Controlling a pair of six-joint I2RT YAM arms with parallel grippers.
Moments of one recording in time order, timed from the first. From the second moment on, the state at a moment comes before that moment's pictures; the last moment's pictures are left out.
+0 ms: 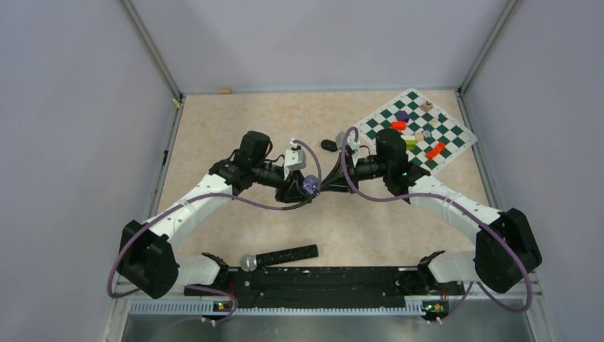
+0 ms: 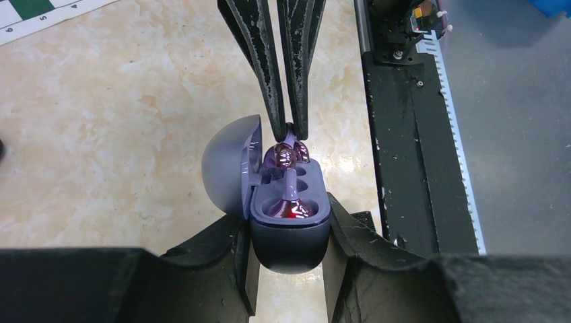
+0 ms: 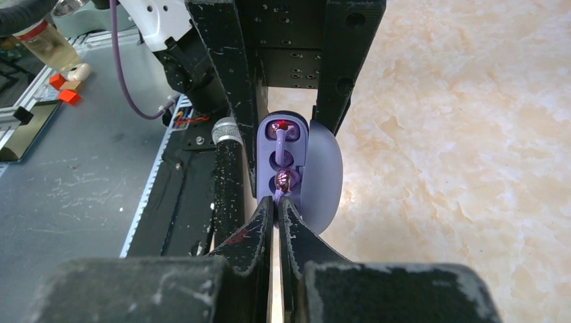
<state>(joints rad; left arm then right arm) -0.53 1.29 0.96 -0.39 1.03 0.45 0.56 1.30 0.83 0.21 -1.11 -0.05</state>
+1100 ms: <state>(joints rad) -0.53 1.29 0.96 -0.40 1.02 0.46 0.57 1.30 0.85 0.10 -1.11 -0.16</state>
